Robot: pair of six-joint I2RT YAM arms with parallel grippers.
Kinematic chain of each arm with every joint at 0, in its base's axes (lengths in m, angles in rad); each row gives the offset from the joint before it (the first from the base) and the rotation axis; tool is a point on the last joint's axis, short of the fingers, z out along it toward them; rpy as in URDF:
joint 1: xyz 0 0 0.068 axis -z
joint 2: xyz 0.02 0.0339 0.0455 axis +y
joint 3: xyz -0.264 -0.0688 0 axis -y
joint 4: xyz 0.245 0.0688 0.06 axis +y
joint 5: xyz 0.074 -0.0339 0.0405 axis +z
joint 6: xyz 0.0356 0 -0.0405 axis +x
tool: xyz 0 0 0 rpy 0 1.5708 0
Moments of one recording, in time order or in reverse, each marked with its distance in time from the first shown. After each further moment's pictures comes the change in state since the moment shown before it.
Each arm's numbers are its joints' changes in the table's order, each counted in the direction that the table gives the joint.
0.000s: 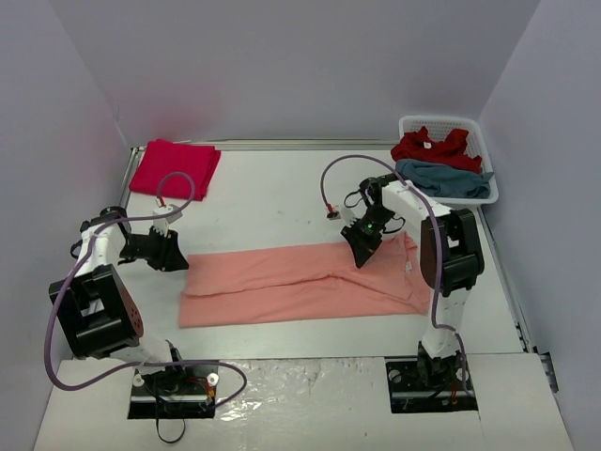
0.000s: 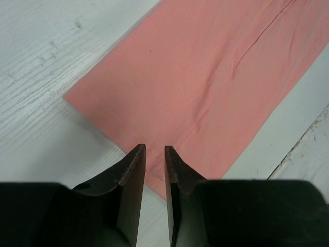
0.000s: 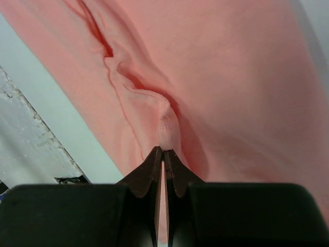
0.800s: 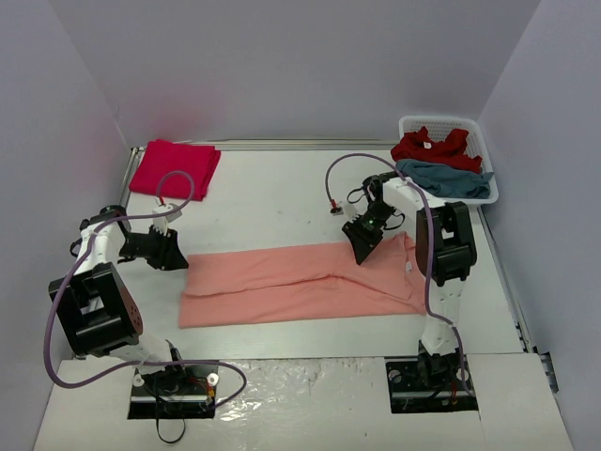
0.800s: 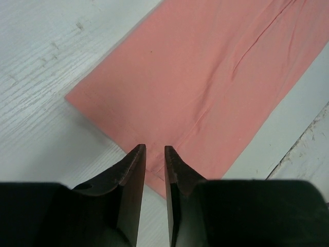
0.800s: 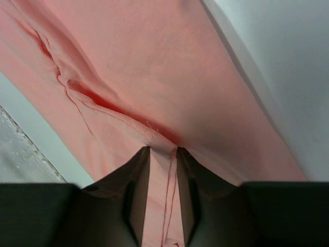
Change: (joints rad) left arm 0.000 0.011 0.018 0.012 0.000 0.002; right arm 0.052 0.099 0.069 -0.025 0.000 0.003
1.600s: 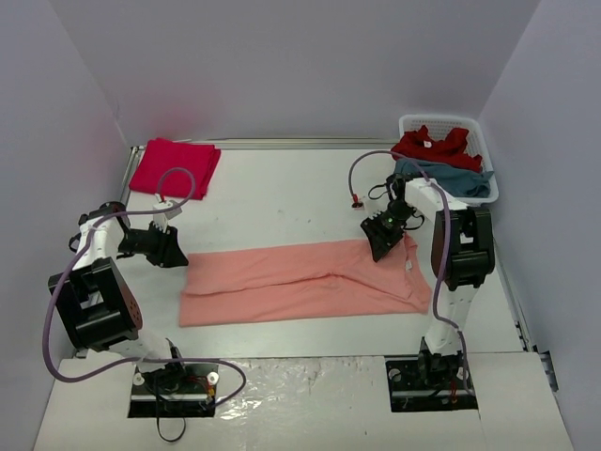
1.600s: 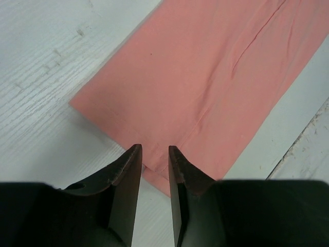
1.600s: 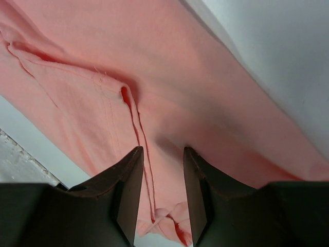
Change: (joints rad) left arm 0.000 0.032 0.040 0.042 -0.008 0.060; right arm 0.124 -0.115 -0.119 -0.052 -0.080 0.044
